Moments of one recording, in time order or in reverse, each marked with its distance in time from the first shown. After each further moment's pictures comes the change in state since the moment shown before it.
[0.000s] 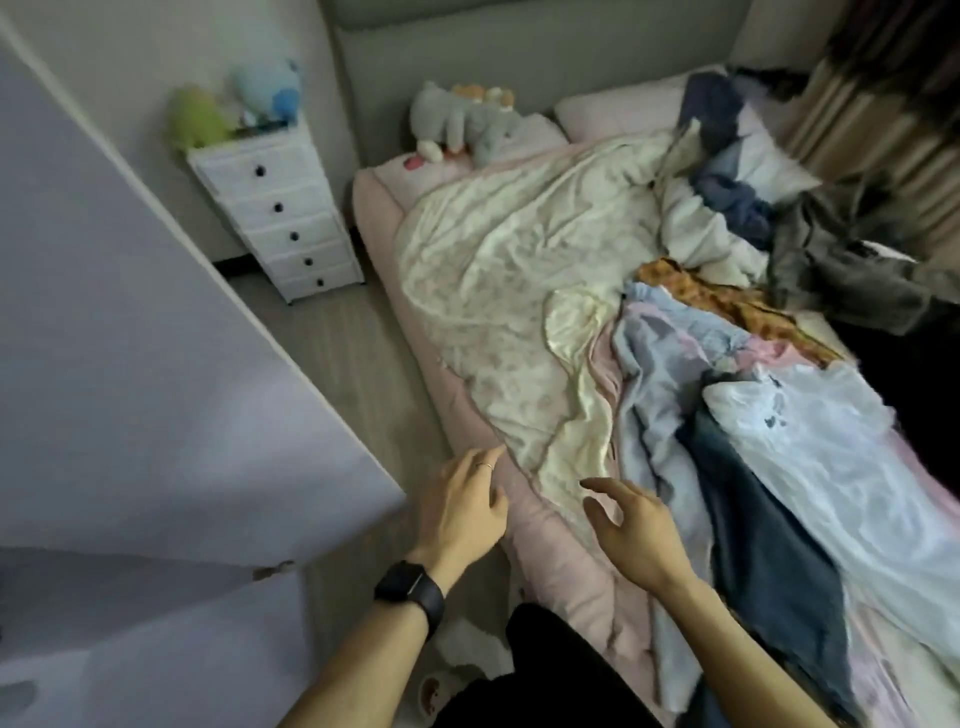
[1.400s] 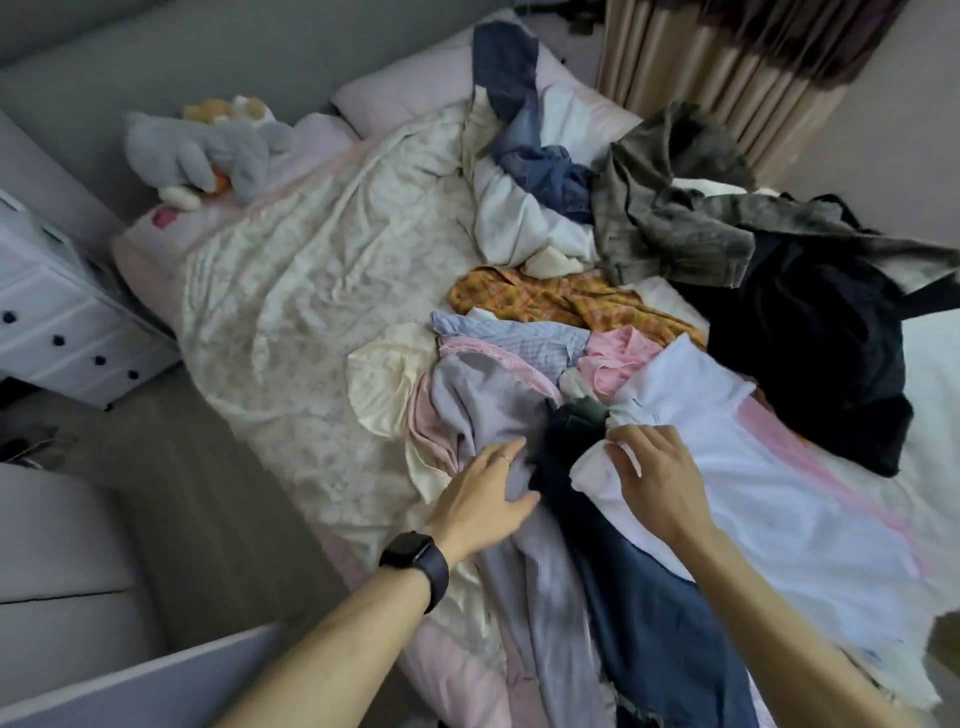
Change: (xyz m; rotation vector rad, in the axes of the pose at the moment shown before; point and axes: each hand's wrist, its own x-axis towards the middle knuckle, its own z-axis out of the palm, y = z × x) left_hand 0.252 0.217 0.195 -0.042 -0.488 0.238; right_hand 0.170 0.266 -0.178 -0.218 0.509 0.002
